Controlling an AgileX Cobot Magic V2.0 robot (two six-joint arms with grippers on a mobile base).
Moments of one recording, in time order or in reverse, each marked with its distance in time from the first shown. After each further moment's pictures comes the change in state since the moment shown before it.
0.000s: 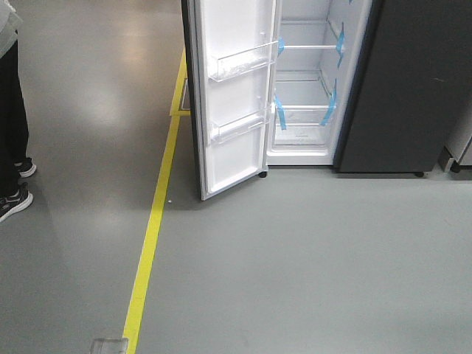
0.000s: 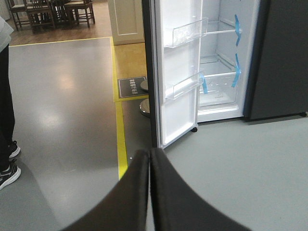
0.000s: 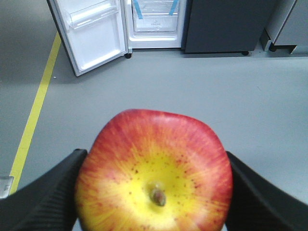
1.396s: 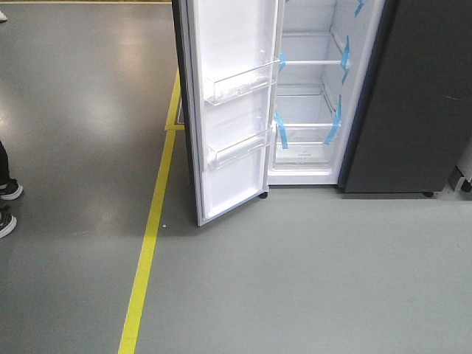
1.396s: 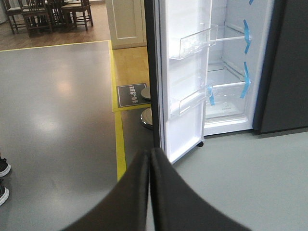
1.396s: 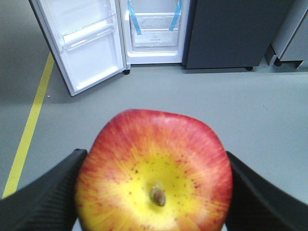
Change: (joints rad) left arm 0.000 0.000 0.000 0.000 0.000 0.000; right arm 0.000 0.000 0.000 0.000 0.000 0.000
